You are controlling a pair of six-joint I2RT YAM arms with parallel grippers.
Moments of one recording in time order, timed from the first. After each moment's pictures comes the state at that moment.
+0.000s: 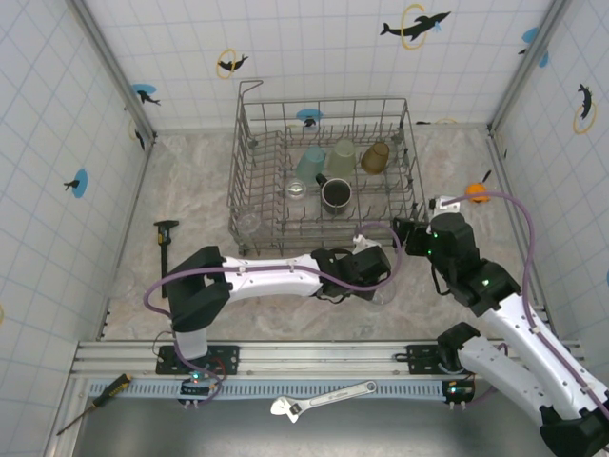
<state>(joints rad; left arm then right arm) -1.28 1.85 1.30 -0.50 -0.18 -0.72 0.55 0.71 0.72 -0.56 0.27 0.47</state>
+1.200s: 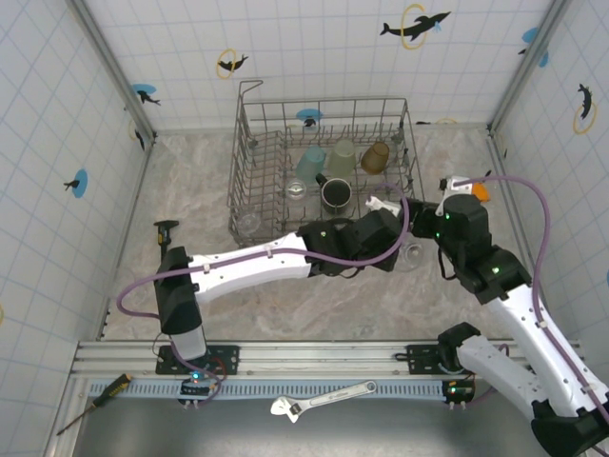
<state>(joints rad) -1.26 1.78 1.64 -0.62 -0.19 -0.65 0.47 0.80 0.91 -0.58 0.22 0.43</state>
